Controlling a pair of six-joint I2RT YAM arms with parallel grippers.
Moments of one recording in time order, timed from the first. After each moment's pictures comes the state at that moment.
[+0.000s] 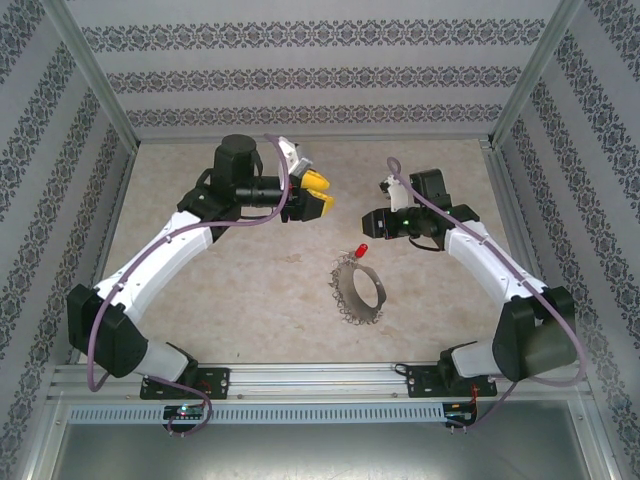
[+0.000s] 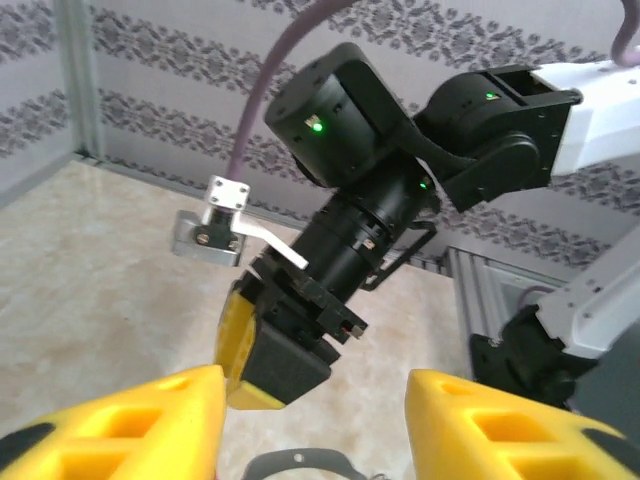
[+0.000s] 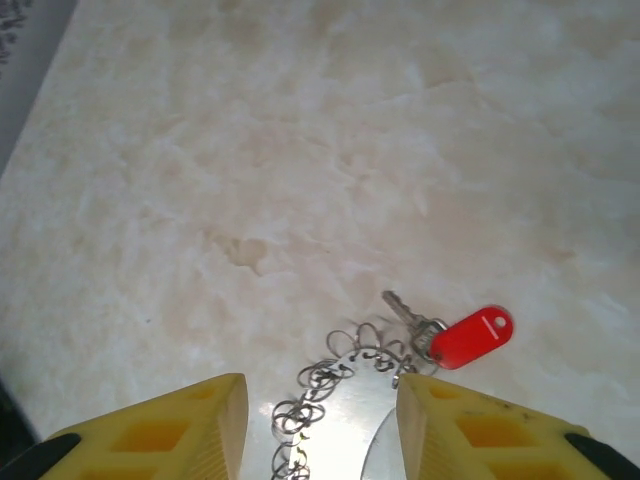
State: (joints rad) left arm -0.47 1.44 1.32 -0.18 0.85 0.01; right arm 0.25 1.39 1.02 -0.52 -0.54 0.18
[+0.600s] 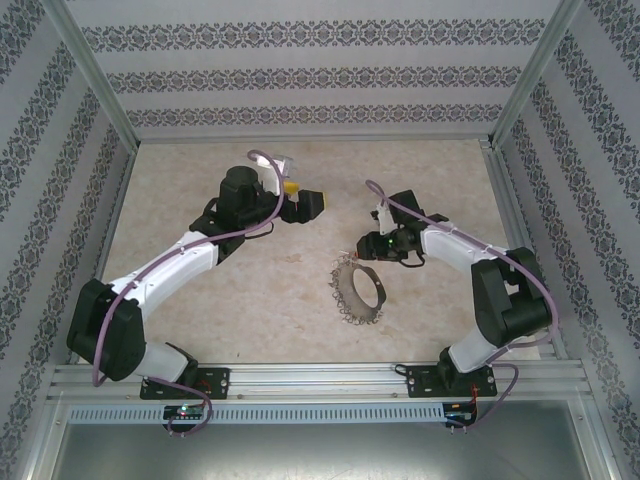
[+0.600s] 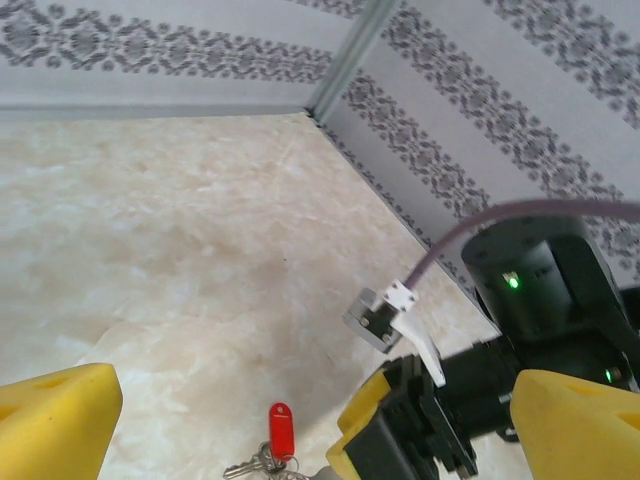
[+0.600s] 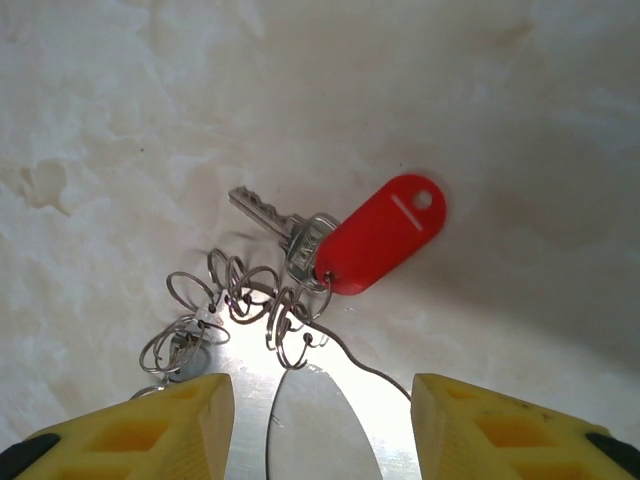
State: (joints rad) left arm -0.47 1.42 1.02 0.11 0.37 -0.44; right arm 0.31 1.59 0.92 -0.47 -0.38 0.29
